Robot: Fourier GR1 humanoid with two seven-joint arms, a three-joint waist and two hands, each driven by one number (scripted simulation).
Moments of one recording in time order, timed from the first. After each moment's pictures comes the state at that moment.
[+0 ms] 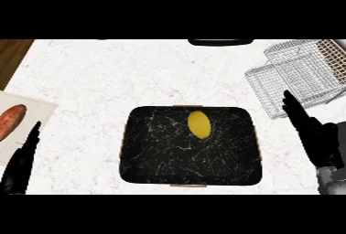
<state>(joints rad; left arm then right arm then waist) 0.08 0.60 -0.22 -1.35 0.11 0.42 0.12 -0.07 -0.50 0.19 -1.54 -0.18 -0.15 0.14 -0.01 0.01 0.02</state>
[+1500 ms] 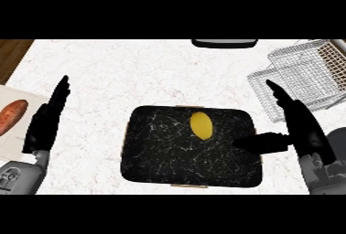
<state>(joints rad) -0.19 0.50 -0.21 -1.41 0.10 0.31 0.04 -0.31 -0.54 0.39 -1.85 0.21 -0.25 1.05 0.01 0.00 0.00</state>
